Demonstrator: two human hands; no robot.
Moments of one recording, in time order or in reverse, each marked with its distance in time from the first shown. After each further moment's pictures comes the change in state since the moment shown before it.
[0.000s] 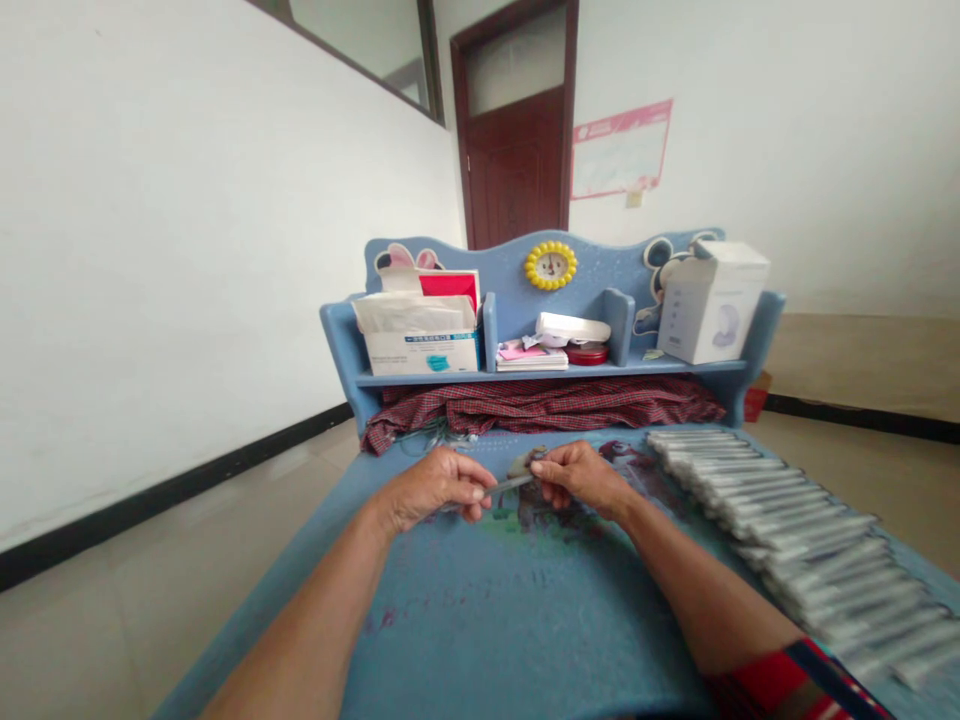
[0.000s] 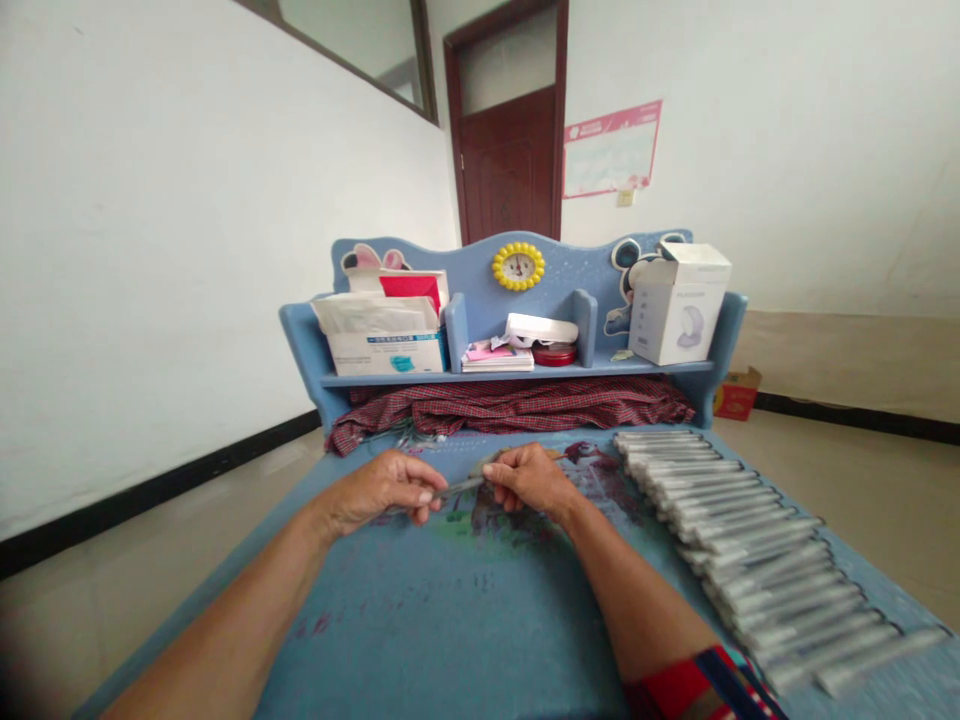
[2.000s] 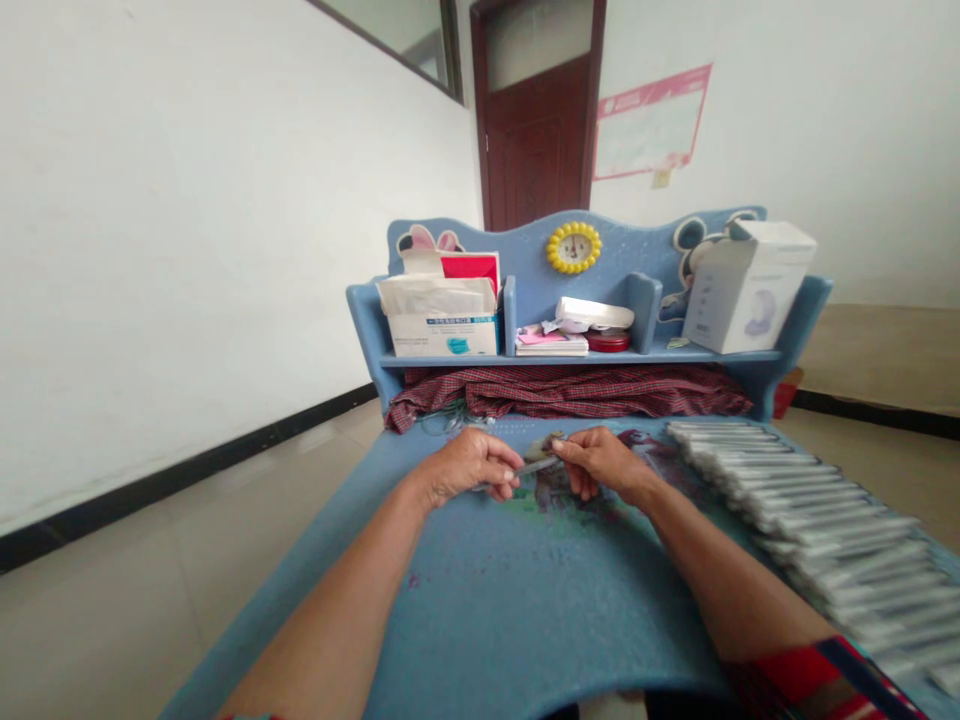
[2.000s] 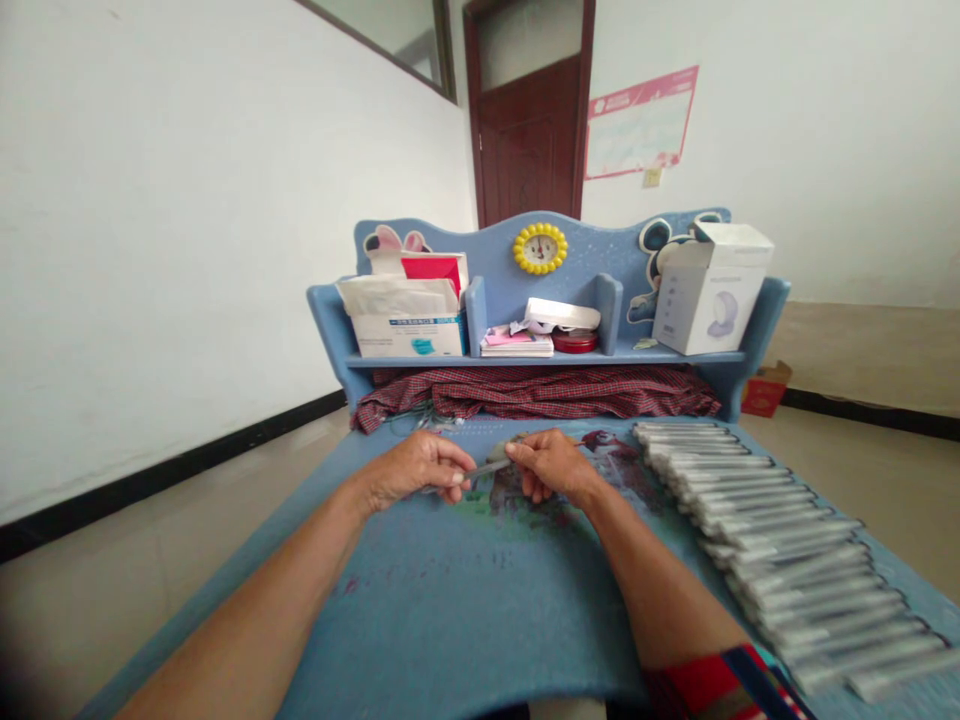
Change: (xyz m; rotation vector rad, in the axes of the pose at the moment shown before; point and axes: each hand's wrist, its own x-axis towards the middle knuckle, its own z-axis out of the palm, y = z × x) left_hand 0.005 0.003 0.017 0.027 0.062 -0.035; right_hand -0.005 -0.004 -0.003 -0.103 0.003 0.121
